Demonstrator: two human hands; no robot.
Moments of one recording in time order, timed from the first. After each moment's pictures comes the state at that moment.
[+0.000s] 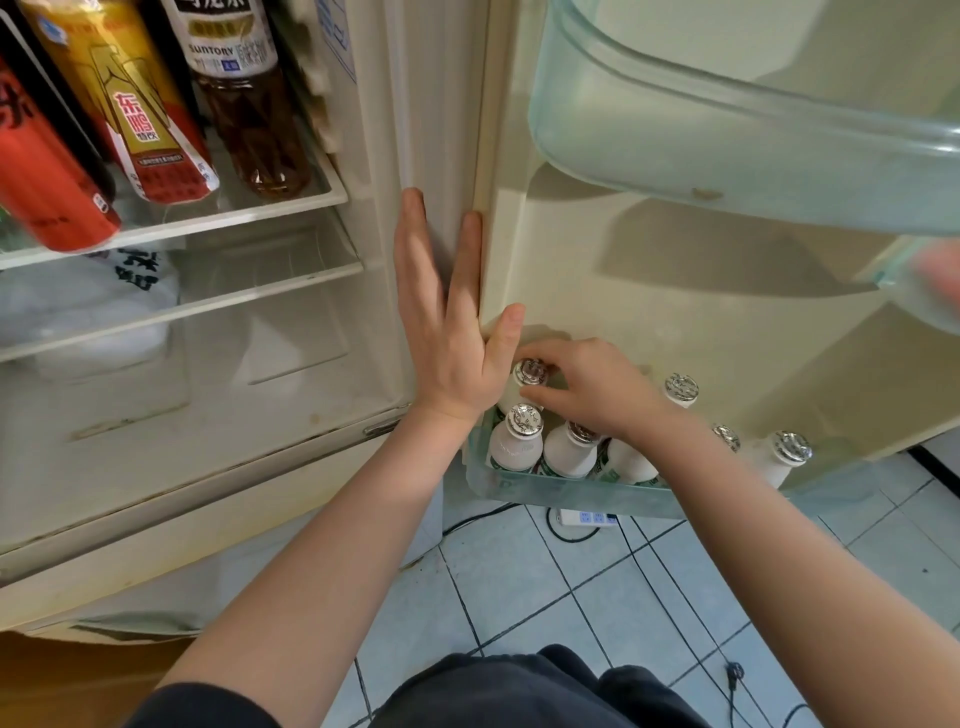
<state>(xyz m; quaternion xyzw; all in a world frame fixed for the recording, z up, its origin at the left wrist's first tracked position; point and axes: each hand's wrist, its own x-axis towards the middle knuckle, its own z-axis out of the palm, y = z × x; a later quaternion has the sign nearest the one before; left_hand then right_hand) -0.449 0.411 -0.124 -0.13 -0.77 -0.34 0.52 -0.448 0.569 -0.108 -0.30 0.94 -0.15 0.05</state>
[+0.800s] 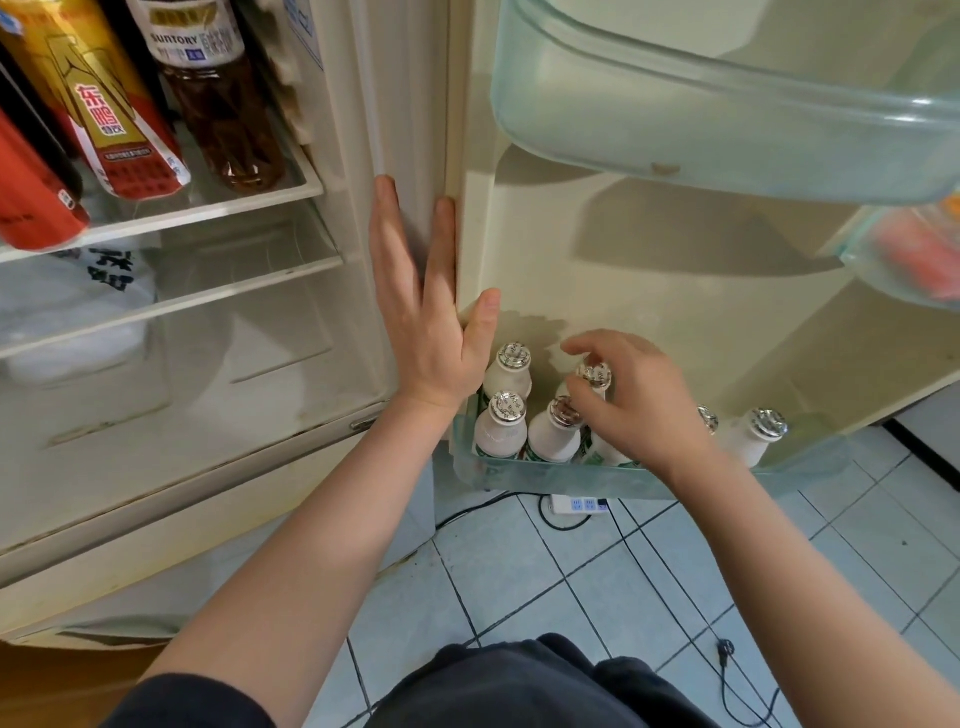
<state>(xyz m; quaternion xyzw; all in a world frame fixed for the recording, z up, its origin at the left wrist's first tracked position) -0.447 0.413 -0.121 -0.13 -0.76 -0.35 0.53 -0.400 0.604 -0.097 -0.18 0.95 -0.26 -0.06</state>
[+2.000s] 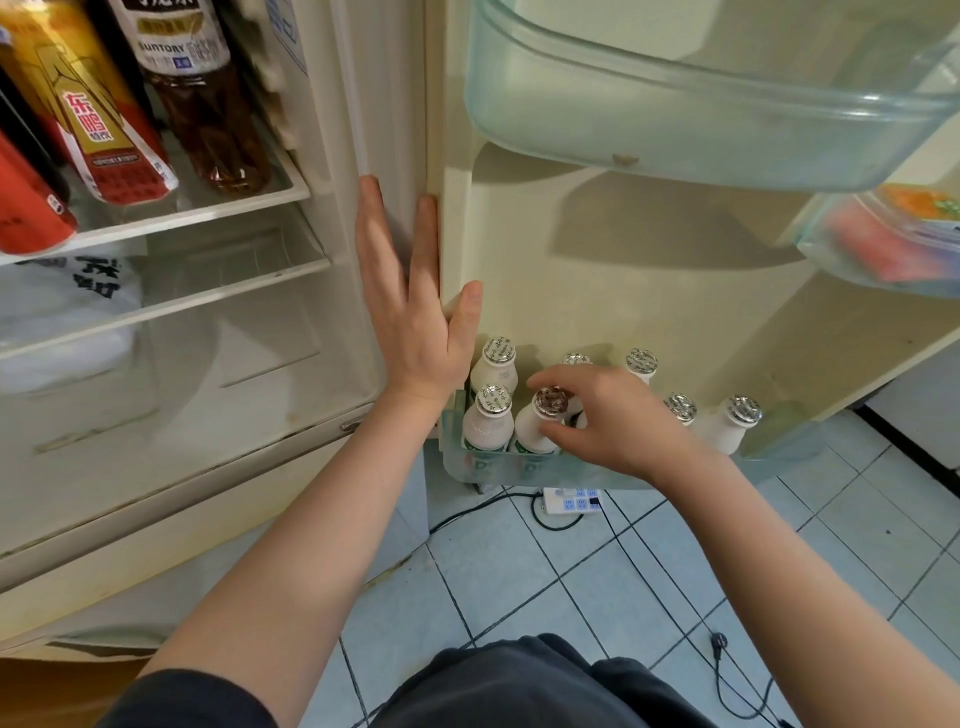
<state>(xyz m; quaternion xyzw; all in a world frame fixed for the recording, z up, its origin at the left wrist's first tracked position) -0.441 0.415 -0.119 -0.11 -0.77 -0.35 0.52 -0.388 0.609 -0.101 -0.25 0.95 -0.18 0.02</state>
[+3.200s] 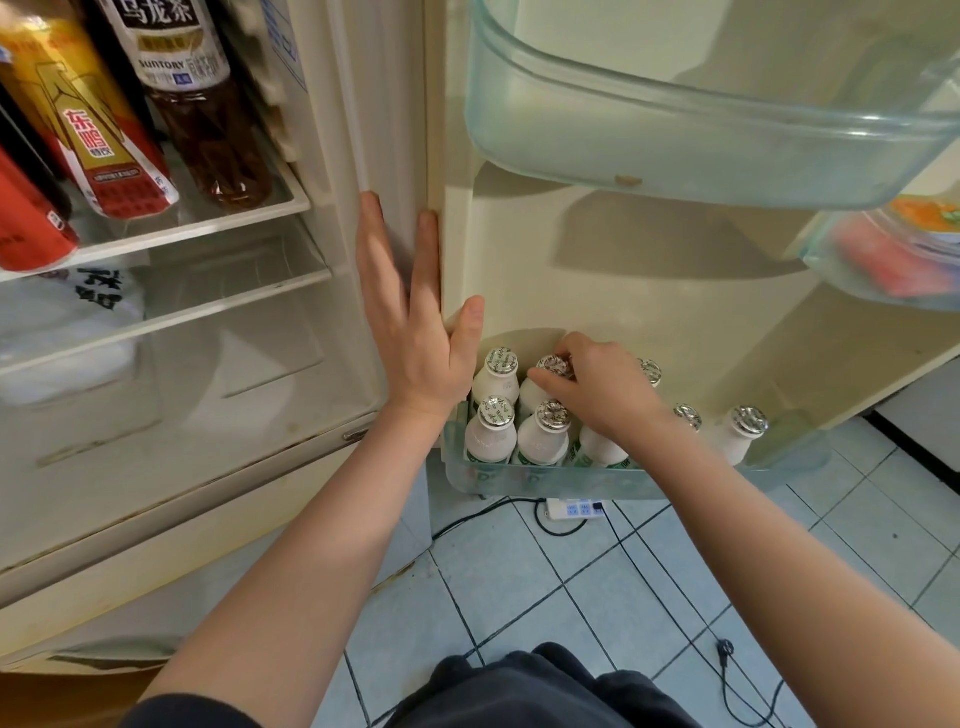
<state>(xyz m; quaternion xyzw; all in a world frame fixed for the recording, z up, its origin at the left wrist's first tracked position) -0.445 0.415 -0.121 -0.11 -0.76 -0.34 0.53 -0.432 0.592 -0.113 -0.10 0.98 -0.15 0.00</state>
